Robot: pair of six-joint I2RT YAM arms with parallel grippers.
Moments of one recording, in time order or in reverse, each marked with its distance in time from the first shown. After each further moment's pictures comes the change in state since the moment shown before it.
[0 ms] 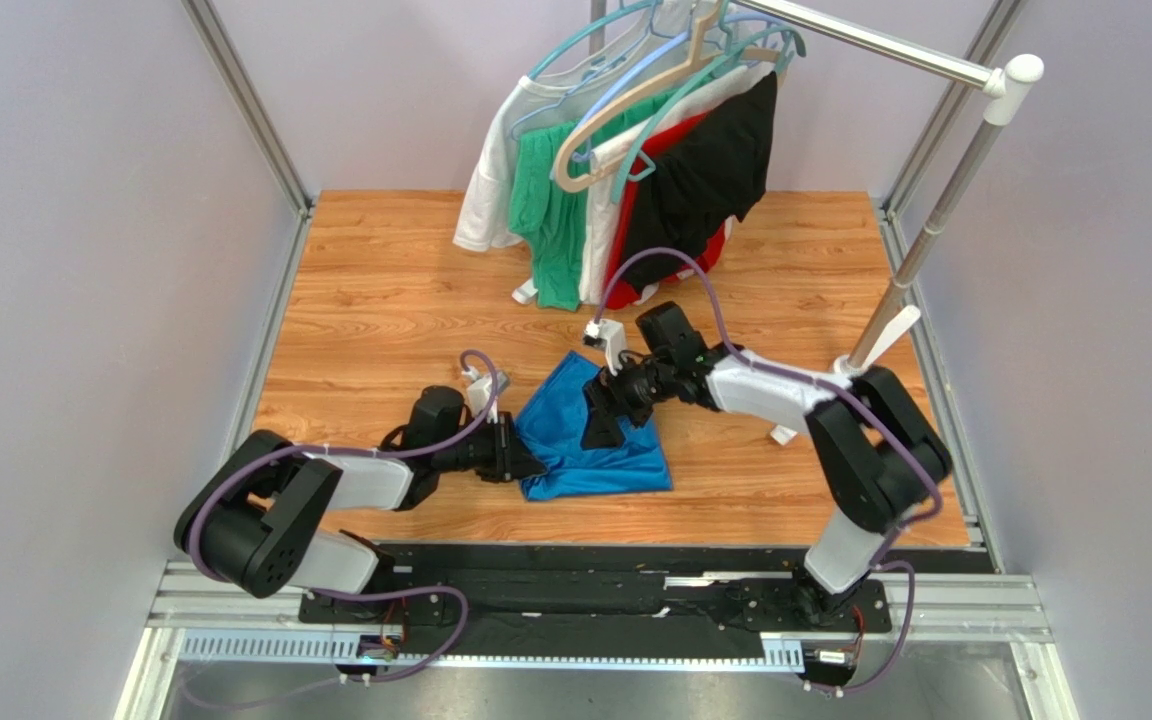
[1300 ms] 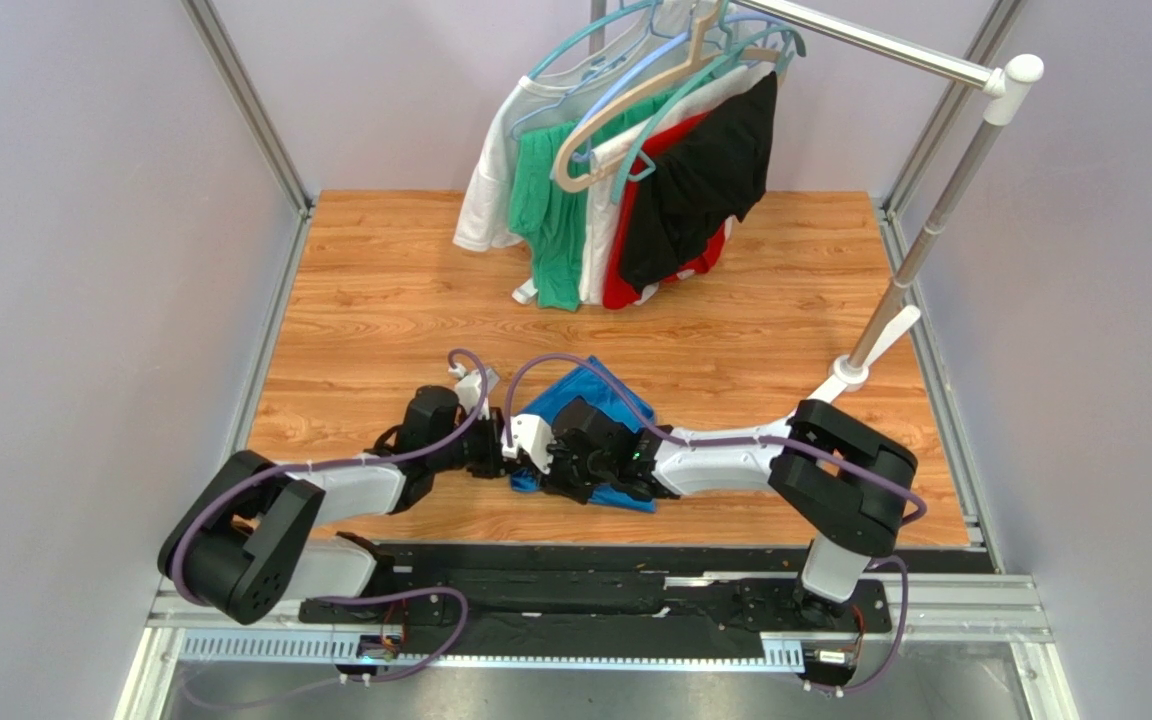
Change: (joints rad) left arm 0.010 -0.084 -0.005 -0.084 -0.113 0.014; right arm 0.474 -0.009 -0.150 0.283 0.533 -0.149
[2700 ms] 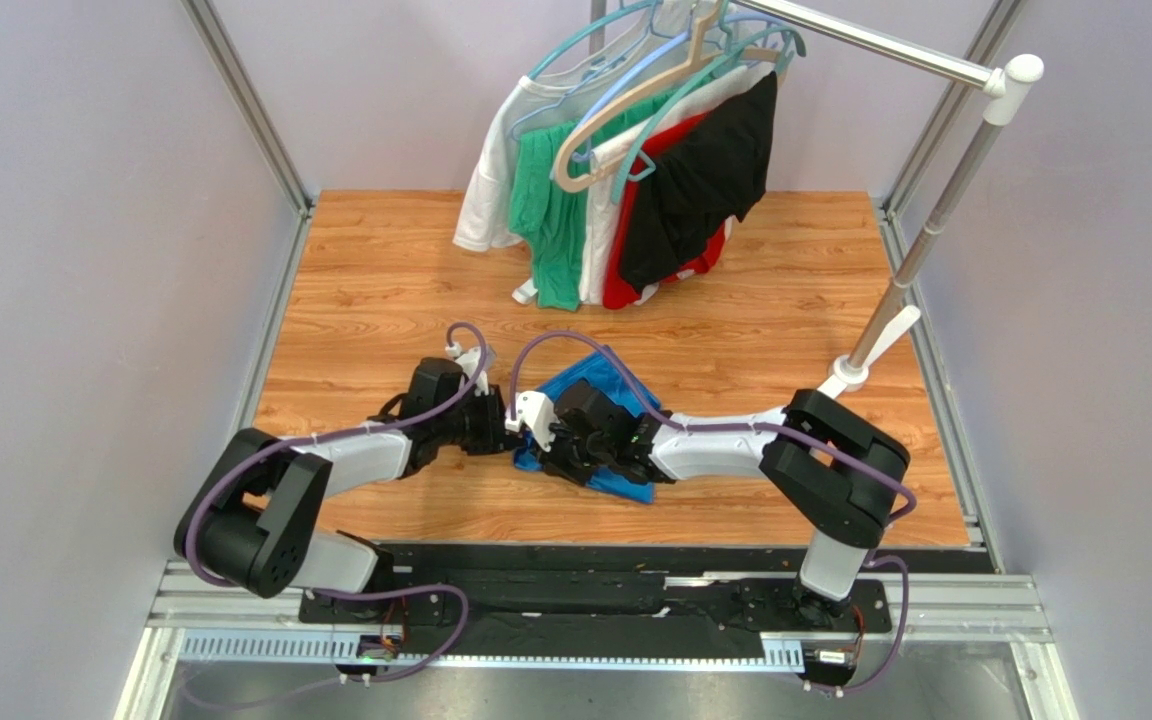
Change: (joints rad) left arm 0.064 0.072 0.178 -0.238 -0.068 0.042; right arm -0.057 0.042 0.054 -0.012 -0.006 0.043
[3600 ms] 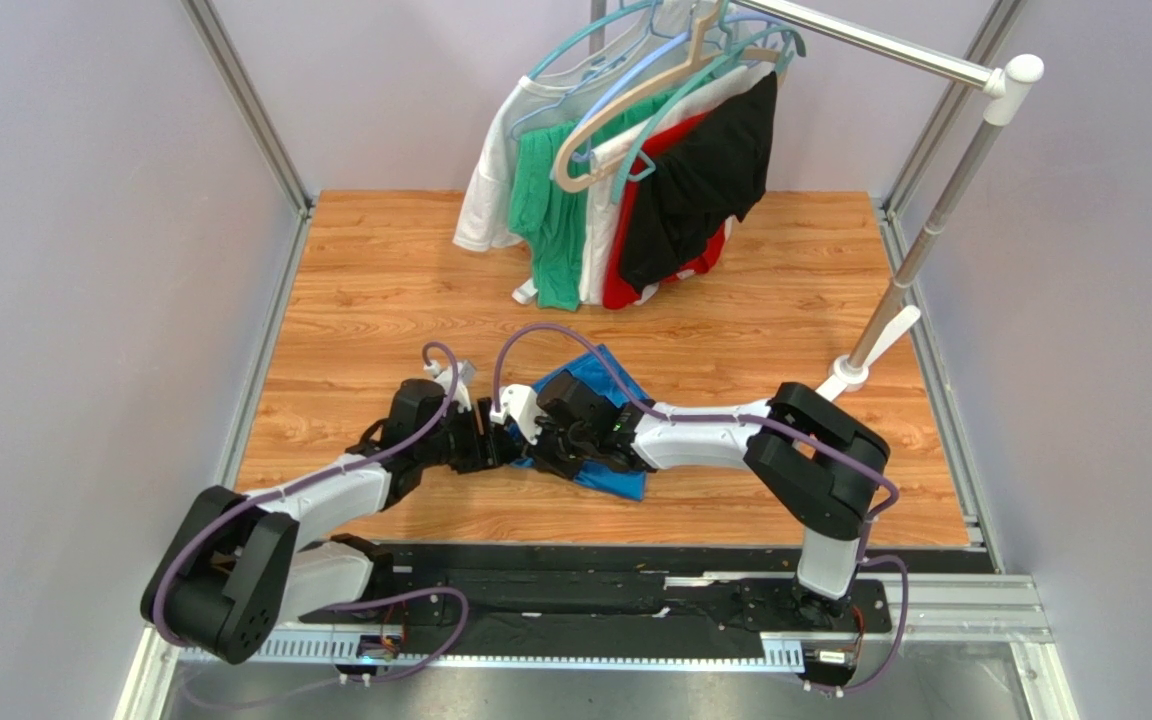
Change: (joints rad) left arm 0.009 -0.215 -0.131 -0.028 -0.003 -0.100; right arm 0.001 0.065 0.122 -0.106 -0.002 0.014
